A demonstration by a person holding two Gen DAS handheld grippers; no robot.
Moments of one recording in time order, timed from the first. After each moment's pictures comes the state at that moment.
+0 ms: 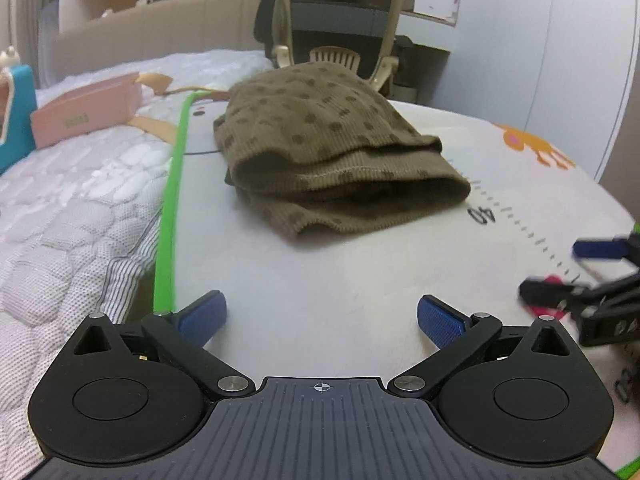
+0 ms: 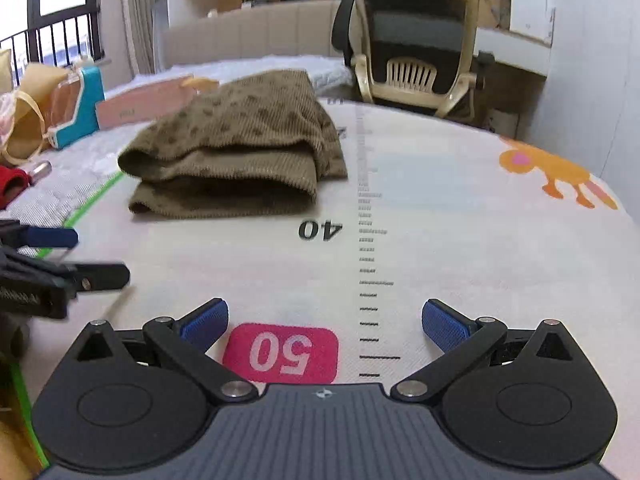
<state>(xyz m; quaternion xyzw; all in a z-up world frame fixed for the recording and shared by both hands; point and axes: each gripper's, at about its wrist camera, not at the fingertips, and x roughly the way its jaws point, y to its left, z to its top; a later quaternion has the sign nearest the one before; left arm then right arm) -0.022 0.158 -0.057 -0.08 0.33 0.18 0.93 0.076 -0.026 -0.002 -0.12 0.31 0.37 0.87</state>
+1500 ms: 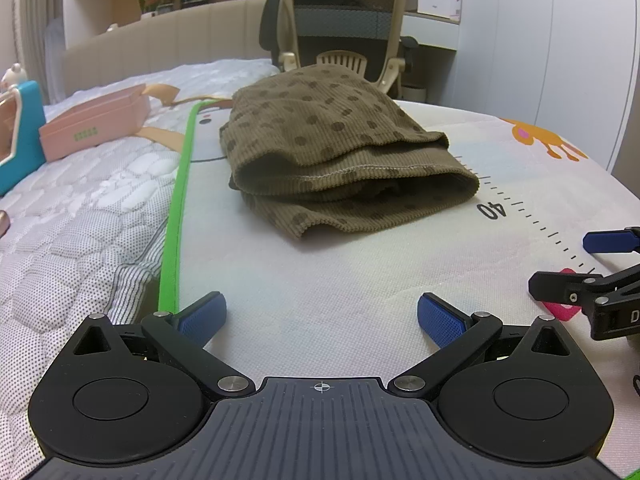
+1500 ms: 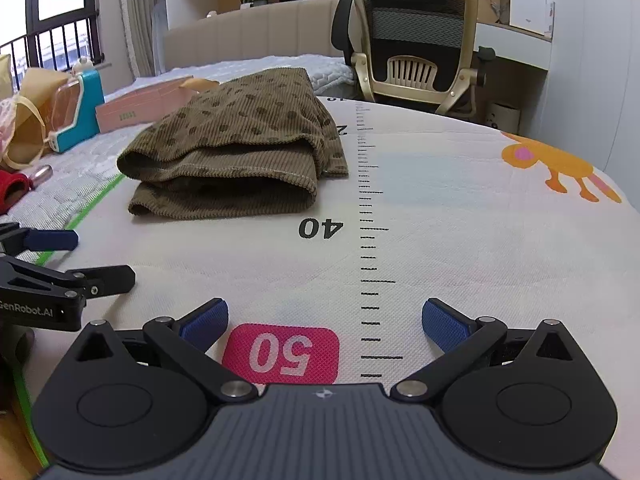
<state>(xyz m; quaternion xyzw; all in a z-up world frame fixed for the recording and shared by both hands) -0.020 0.156 -0.061 -0.06 0.32 0.19 0.93 0.078 -0.015 -0.004 -0.12 0.32 0.36 0.87</state>
